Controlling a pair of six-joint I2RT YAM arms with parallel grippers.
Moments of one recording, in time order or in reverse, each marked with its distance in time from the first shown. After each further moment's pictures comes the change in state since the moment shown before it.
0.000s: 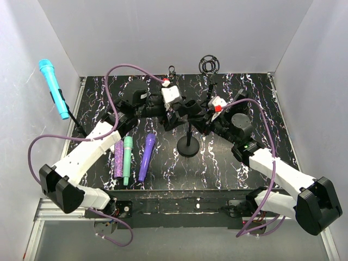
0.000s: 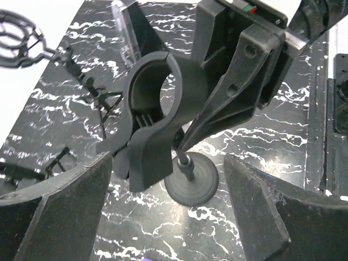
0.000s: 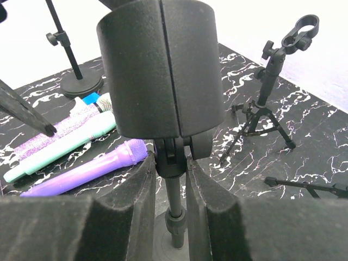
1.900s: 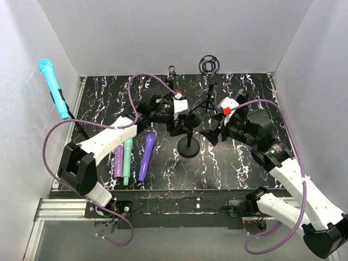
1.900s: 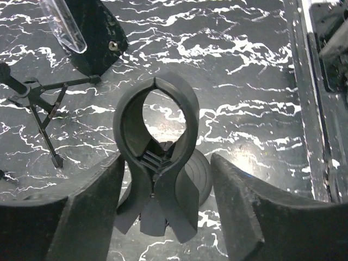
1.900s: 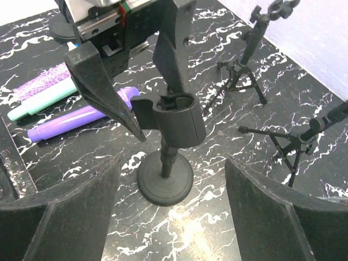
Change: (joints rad) left arm 0.012 0.220 -0.092 0.126 0.245 0.136; right arm -0.024 -0.257 0.239 -0.709 -0.004 -0.197
